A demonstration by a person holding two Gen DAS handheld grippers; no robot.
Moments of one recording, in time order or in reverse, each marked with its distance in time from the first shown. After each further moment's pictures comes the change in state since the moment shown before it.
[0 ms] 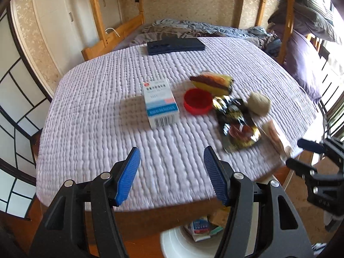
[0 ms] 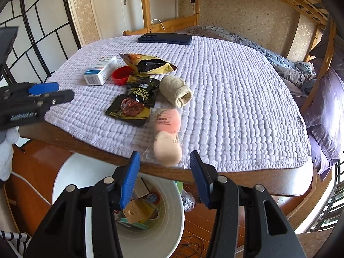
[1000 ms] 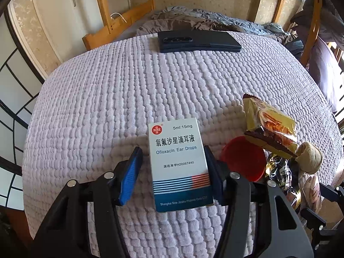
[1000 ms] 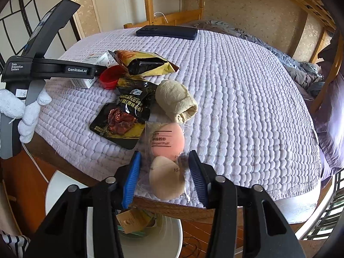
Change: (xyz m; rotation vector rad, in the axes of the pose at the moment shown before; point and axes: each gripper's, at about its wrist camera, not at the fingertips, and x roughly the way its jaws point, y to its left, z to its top) left arm 0.086 0.019 0.059 -0.030 0.067 0.036; right arm 0.043 -0.004 0.030 -0.033 0.050 0.009
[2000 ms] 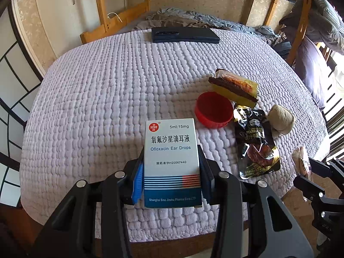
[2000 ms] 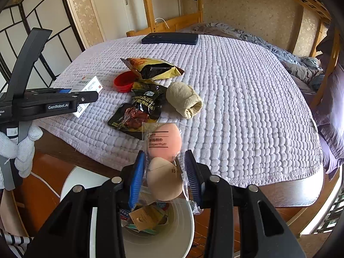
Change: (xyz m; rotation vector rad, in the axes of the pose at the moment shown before) left arm -0.044 -0.004 -0.052 -0.012 -0.016 -0.069; right arm -0.034 0.006 -0.019 0.053 -0.041 0.048
